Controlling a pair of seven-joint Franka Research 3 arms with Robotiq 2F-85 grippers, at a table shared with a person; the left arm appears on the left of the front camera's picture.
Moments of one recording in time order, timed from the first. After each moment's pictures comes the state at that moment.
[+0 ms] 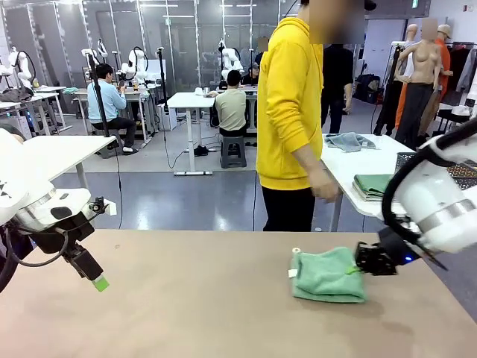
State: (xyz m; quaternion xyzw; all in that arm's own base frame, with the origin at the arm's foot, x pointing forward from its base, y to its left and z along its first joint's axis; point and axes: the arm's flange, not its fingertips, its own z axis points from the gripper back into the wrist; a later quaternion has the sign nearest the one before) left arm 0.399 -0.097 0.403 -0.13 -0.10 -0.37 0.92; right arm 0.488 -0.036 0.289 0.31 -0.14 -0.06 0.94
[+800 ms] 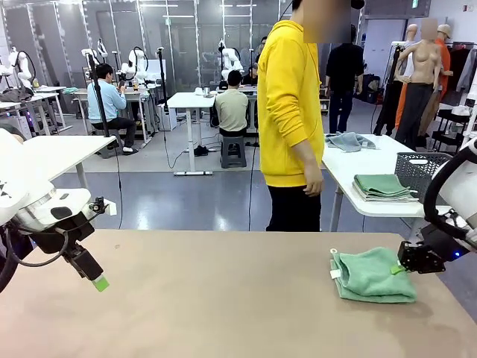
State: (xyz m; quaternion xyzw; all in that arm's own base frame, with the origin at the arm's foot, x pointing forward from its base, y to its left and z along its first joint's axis) left arm 0.399 -0.097 0.403 -0.13 -0.10 -0.37 0.92; right arm 0.501 -0.132 0.301 0.26 -0.13 -0.05 0.96
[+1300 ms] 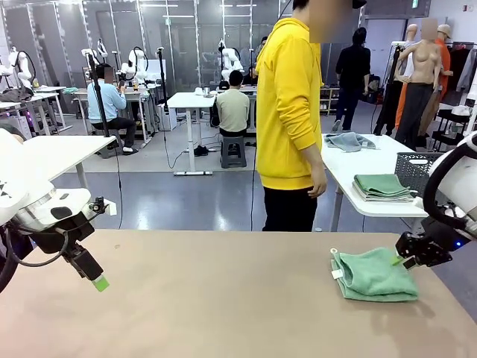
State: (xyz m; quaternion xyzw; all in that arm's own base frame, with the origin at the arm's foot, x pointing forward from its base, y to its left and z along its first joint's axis) left arm 0.399 -0.097 0.403 -0.13 -0.10 -0.37 0.92; right arm 0.507 -0.132 0.327 0.23 -0.14 -0.03 0.96
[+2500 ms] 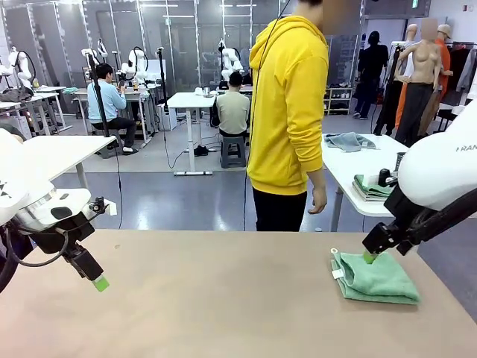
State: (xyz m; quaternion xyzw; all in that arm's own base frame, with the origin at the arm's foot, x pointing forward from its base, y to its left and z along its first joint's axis) left arm 0.399 -0.097 0.403 -0.13 -0.10 -0.37 0.92; right arm 0.383 0.039 0.448 0.07 -0.15 0.18 0.97
